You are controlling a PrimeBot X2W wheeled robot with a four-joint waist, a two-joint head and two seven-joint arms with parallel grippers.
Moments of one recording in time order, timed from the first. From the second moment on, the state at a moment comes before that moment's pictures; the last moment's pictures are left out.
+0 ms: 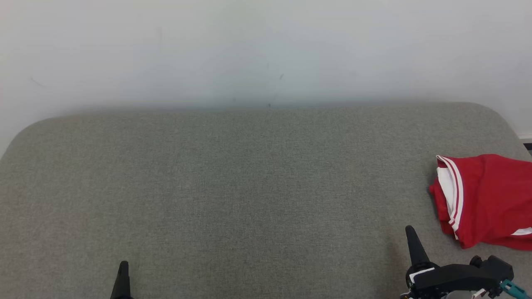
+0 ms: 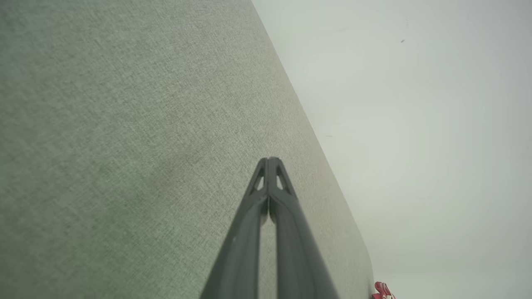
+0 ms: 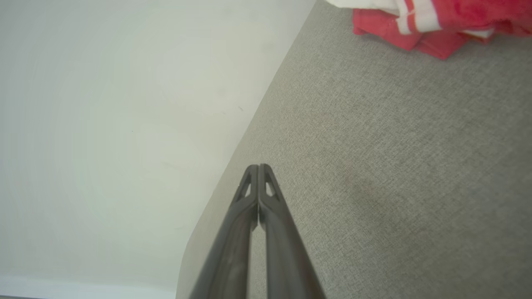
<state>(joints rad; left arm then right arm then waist) -0.03 0.04 0.08 0.30 -1.13 -0.07 -0.01 -0.10 -0.05 -0.05 0.35 1.09 0.13 -0.01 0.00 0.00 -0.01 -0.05</state>
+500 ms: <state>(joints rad) -0.05 0.05 0.09 0.29 -1.28 -0.09 0.03 -0.10 -0.05 -0.07 0.32 1.25 0.13 0.03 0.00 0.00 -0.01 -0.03</state>
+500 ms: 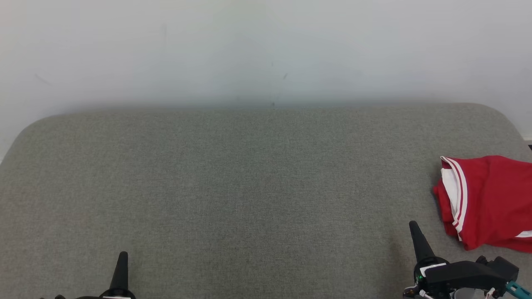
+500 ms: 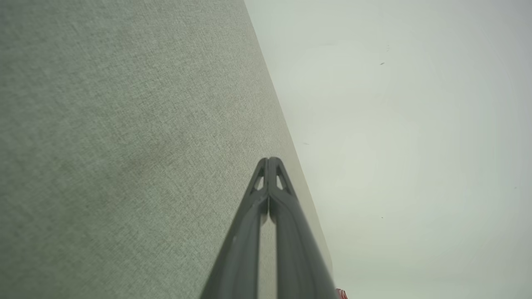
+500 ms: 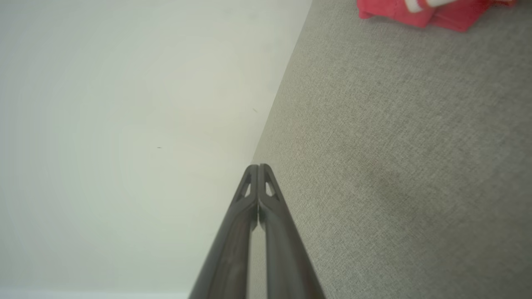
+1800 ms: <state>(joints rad) -0.10 0.05 0.11 0.25 -1.57 -0.12 0.10 -0.10 -0.05 -0.11 0.25 1.57 0.13 0.11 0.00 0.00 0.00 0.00</state>
